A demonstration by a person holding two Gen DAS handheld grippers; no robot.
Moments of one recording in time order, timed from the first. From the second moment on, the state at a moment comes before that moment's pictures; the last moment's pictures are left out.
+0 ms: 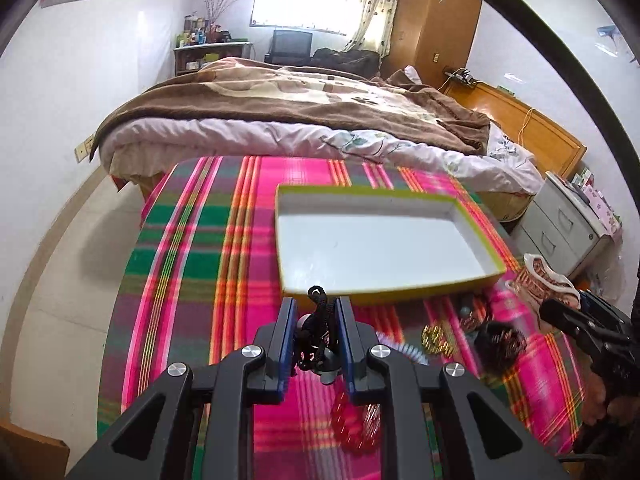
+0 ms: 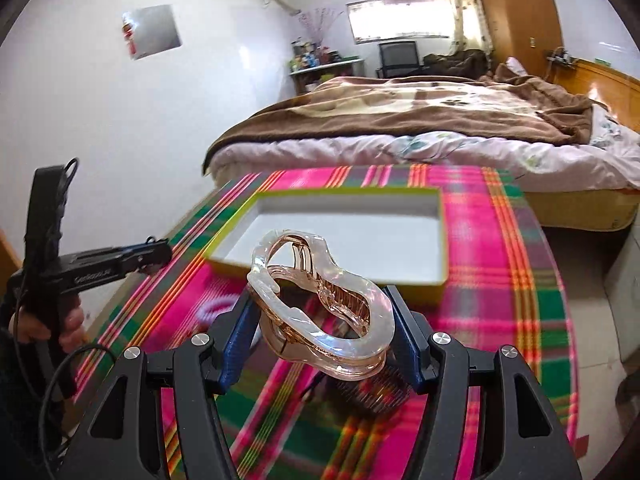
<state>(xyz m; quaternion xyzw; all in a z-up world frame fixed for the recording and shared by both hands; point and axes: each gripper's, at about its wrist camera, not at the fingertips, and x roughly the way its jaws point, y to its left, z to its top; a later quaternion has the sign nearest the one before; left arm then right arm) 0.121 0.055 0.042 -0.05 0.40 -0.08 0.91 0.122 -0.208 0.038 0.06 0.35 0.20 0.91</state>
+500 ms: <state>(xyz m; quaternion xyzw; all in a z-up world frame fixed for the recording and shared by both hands) 0.213 0.032 0.040 -0.05 0.41 -0.10 0.90 0.215 -0.224 0.024 0.04 0.37 0.12 0.92</state>
